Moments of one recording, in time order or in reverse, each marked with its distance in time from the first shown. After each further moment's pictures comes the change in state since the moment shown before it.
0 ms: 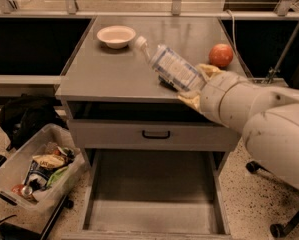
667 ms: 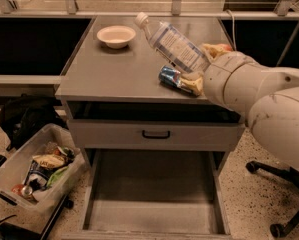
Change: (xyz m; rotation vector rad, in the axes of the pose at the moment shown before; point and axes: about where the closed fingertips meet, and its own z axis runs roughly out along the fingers) arm -0.029 -0.038 -0.007 0.066 -0.049 -0.001
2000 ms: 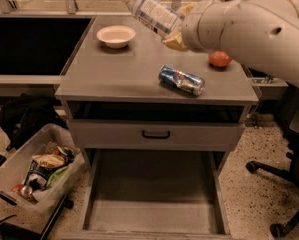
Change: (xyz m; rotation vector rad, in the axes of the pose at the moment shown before) arm -0.051 -0.046 0.093 -0.093 0.003 -0.065
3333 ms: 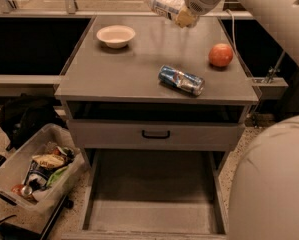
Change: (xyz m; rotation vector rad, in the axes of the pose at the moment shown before) arm 0.058 -0.087 0.117 -0.133 0.305 -0.002
